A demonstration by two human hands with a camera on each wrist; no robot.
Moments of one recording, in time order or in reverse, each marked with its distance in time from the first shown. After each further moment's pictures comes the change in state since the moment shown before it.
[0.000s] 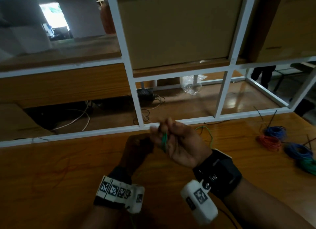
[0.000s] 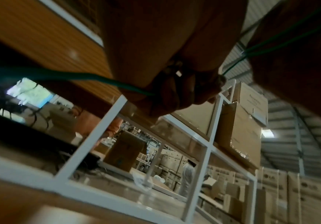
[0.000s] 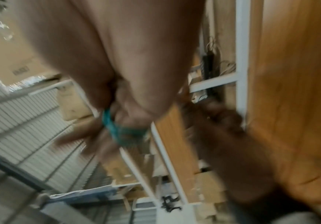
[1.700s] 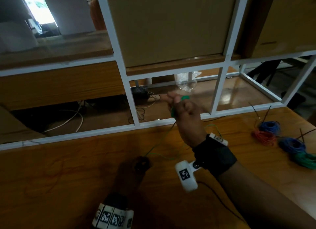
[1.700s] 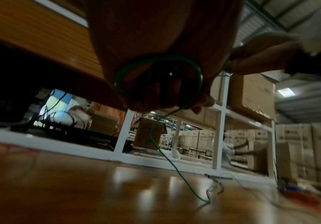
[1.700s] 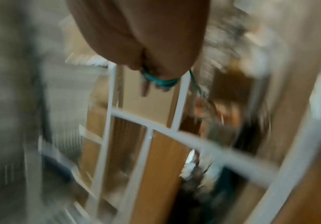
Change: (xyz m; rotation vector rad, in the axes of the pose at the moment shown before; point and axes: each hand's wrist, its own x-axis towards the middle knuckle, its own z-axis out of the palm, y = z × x) left_hand -0.033 -0.063 -0.001 0.404 0.028 -0.131; right_hand 0.027 -0.037 -0.036 -1.094 0.540 -0.691
